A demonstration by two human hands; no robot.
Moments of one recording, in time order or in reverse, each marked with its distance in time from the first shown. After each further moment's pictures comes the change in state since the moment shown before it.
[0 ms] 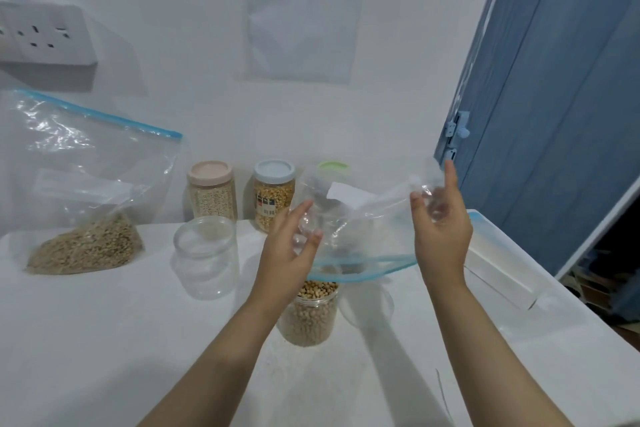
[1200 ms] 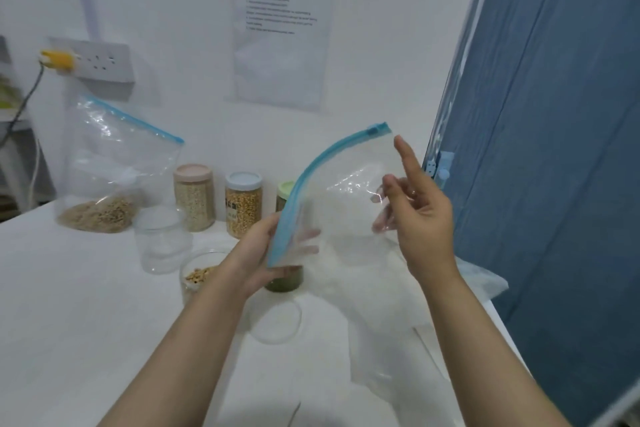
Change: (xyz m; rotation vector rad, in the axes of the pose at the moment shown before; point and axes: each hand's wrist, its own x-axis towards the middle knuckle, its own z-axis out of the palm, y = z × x) left_hand 0.021 0.078 0.147 -0.659 0.152 -0.636; right_hand 0.129 0.006 -0.127 0.488 -0.599 -0.106
